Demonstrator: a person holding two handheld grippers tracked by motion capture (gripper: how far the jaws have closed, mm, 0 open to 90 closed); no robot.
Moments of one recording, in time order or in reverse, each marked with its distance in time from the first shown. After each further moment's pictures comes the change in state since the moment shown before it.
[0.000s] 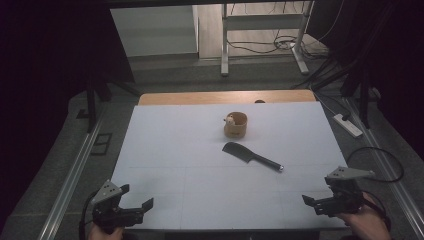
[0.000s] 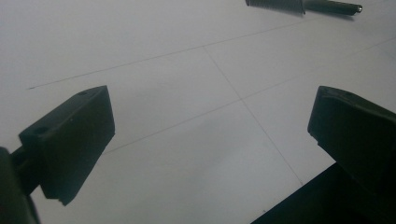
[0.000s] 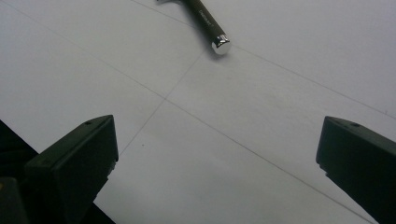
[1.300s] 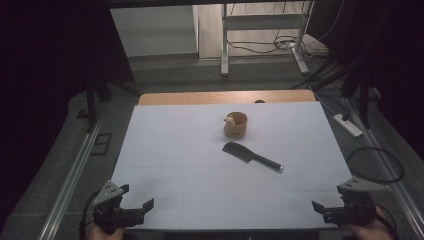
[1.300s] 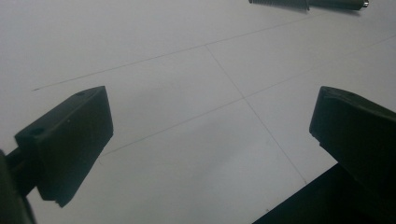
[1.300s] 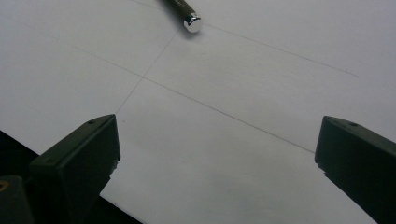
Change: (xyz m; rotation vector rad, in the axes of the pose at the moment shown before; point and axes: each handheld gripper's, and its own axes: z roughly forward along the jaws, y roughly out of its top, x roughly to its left) left arm -0.003 0.000 0.000 0.008 0.019 0.018; right arm -0.001 -0.030 -0.016 -0.030 -0.089 0.064
